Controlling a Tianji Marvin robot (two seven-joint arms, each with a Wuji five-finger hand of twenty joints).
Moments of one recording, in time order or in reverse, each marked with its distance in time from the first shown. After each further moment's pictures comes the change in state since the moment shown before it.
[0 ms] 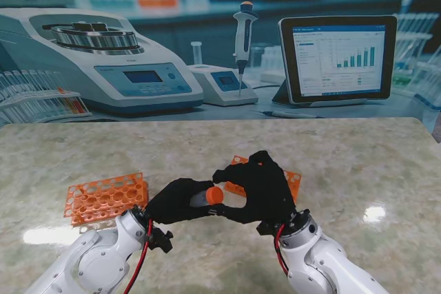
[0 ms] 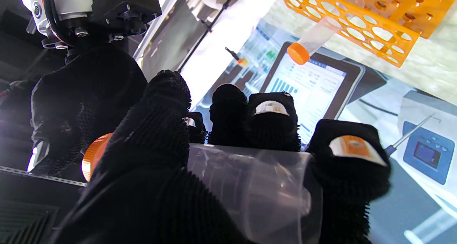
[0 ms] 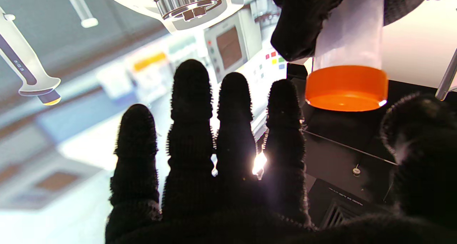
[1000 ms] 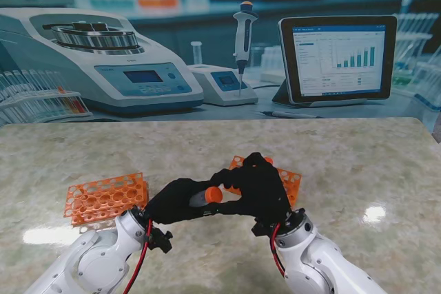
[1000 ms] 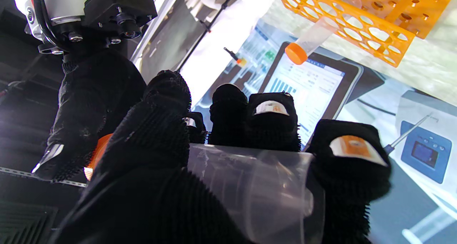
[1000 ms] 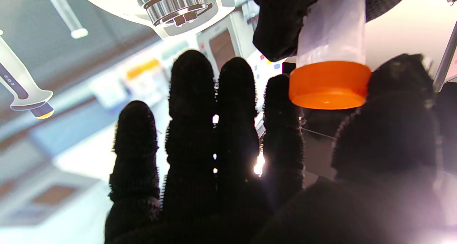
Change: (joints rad) left arm 0.001 0.001 -0.002 0.004 0.003 -0.002 0.003; right arm 0.014 -0.004 -0.024 -0.002 0.042 -0.014 0.031; left_hand 0.000 0.000 0.000 0.000 0.000 0.000 0.001 0.000 0.000 0.000 0.000 0.000 0.000 0.000 0.000 0.000 0.000 0.000 0.000 0.000; right_hand 0.478 0.033 -0.693 0.020 0.014 0.016 0.283 -0.183 0.178 0.001 0.138 0.078 0.141 -0.014 0.054 0.024 0.081 -0.003 0.057 0.011
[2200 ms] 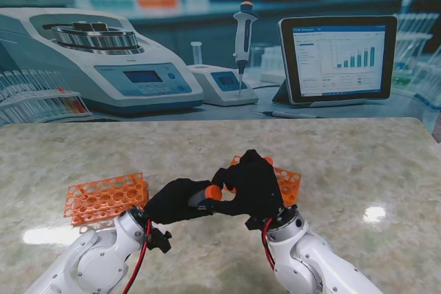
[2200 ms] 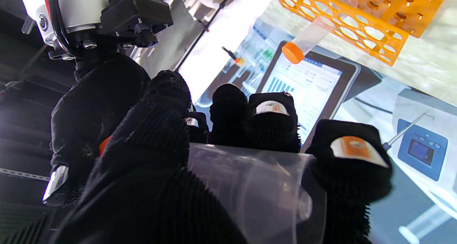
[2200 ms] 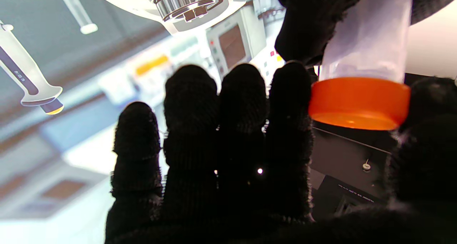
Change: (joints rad) left arm 0.004 0.000 -0.005 0.003 0.006 -0.001 0.006; right arm 0.072 -0.014 -0.072 0.063 0.012 0.082 -0.052; left_hand 0.000 0.000 0.000 0.000 0.000 0.035 -0.003 0.000 0.000 0.000 0.000 0.000 0.000 0.000 0.000 0.000 0.005 0.000 0.001 -0.001; right_hand -0.381 -0.079 0.545 -0.081 0.240 -0.028 0.056 0.256 0.107 -0.026 0.247 0.099 0.066 -0.010 0.271 0.024 0.067 -0.025 0.081 0.014
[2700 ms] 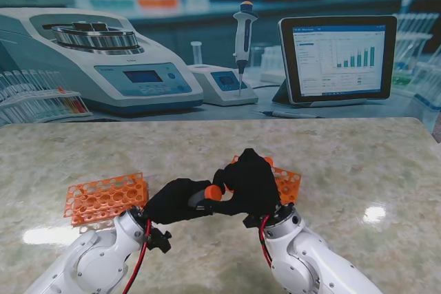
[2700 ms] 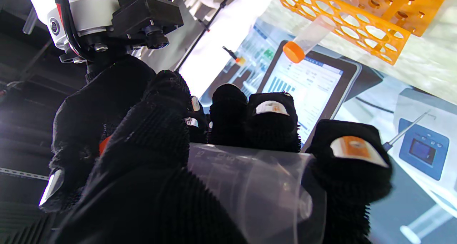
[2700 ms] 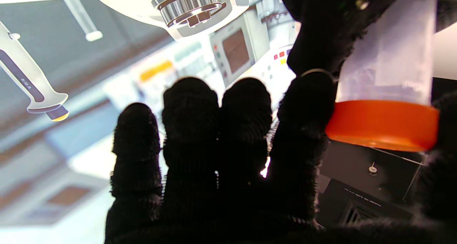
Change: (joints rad) left arm 0.001 0.000 -0.001 -0.001 0.001 -0.003 0.001; right arm 0.027 -0.008 -0.020 0.024 0.024 0.017 0.015; left_hand 0.000 0.000 0.000 0.000 0.000 0.000 0.000 0.000 0.000 0.000 0.000 0.000 0.000 0.000 0.000 0.000 0.000 0.000 0.000 0.000; right_hand -0.156 -0.010 0.080 0.031 0.110 -0.102 0.089 0.121 0.010 -0.018 0.153 -0.007 0.000 -0.002 0.098 0.000 0.012 0.000 0.025 0.001
